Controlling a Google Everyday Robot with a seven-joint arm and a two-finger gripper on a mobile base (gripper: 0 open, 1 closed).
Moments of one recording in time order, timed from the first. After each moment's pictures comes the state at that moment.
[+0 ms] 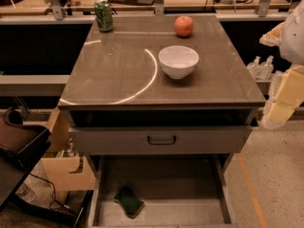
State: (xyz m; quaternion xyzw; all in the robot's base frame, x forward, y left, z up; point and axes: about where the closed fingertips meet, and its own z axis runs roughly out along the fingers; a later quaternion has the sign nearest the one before) arm 0.438 -0.214 0.985 -0.60 0.78 -0.04 0.17
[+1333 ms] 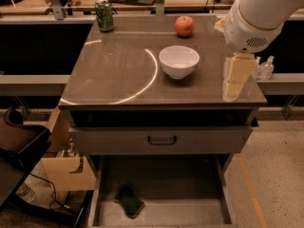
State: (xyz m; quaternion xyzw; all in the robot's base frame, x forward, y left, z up) arm 0.539 -0.172 0.961 -0.68 0.70 -0.11 0.19
